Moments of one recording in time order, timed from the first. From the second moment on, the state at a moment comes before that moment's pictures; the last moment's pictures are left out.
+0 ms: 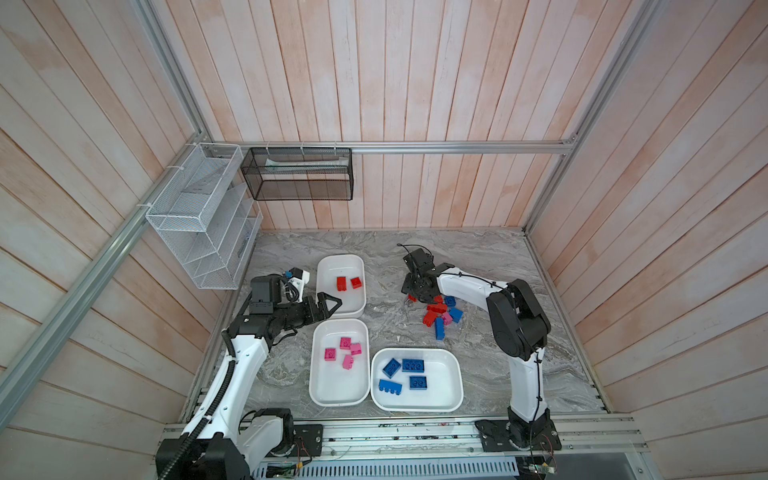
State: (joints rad) left arm 0.00 1.07 0.82 -0.56 0.71 -0.33; right arm 0.60 2.09 1.51 -0.50 0.14 0.83
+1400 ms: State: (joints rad) left arm 0.02 1.04 0.82 -0.59 0.63 -0.34; right arm 0.83 2.21 1.96 -0.31 -0.10 0.37
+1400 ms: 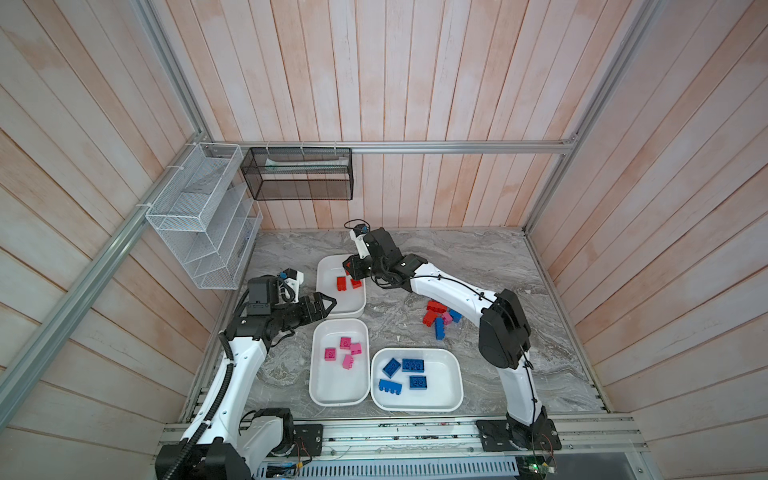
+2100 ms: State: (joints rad) left arm 0.02 1.03 0.83 -0.64 0.62 -0.33; right arm 0.79 2.60 2.38 -0.43 0.00 0.24
